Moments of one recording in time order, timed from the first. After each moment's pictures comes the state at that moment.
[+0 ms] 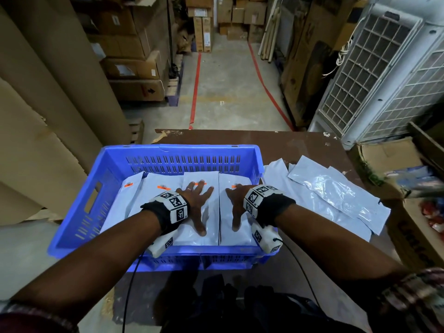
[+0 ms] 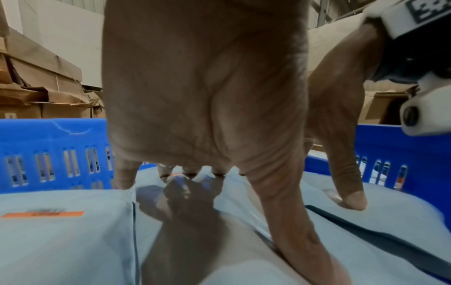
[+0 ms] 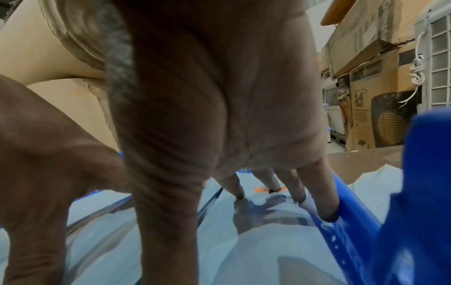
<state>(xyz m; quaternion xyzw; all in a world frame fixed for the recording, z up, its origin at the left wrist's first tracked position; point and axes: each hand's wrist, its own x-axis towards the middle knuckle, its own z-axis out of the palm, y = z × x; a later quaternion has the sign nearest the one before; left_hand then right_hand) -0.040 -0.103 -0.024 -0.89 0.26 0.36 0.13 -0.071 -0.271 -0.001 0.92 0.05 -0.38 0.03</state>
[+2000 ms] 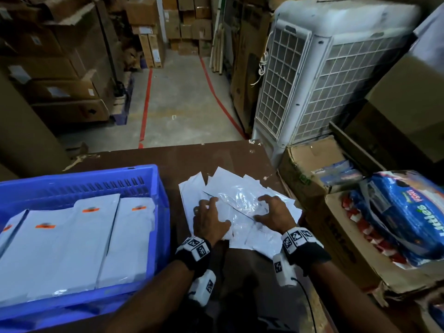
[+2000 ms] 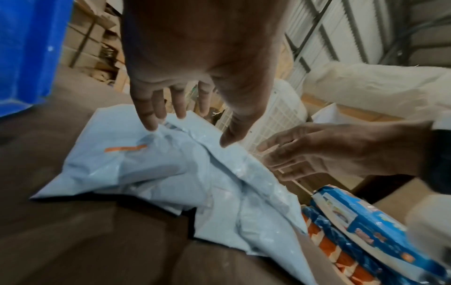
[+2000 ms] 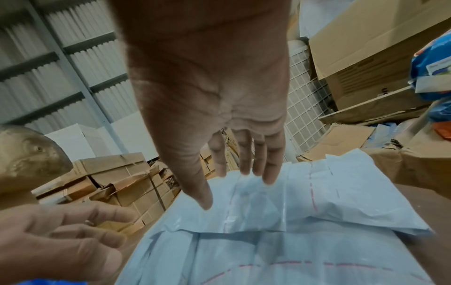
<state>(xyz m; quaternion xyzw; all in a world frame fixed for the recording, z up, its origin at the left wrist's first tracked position) -0.124 -0.427 -0.115 -0.95 0.12 0.12 -0.28 -0.183 -0.638 -0.111 0.93 -0.22 -0.03 -0.29</state>
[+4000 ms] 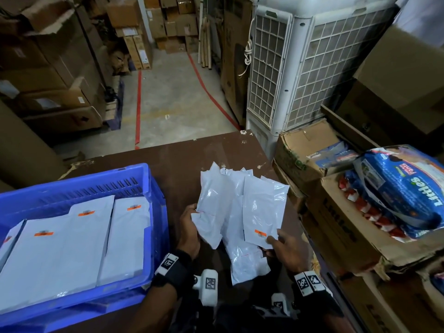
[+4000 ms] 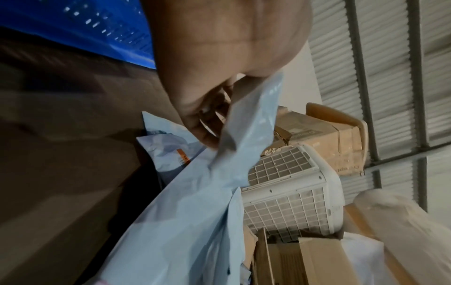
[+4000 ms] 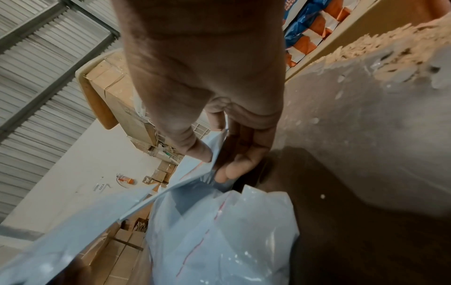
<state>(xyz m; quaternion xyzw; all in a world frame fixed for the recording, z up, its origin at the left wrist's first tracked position) -0.144 -0.396 -0.118 -0.59 -0.14 0.21 -0.77 -0.305 -0.596 -0.151 0.64 -0.38 0.04 -0.67</state>
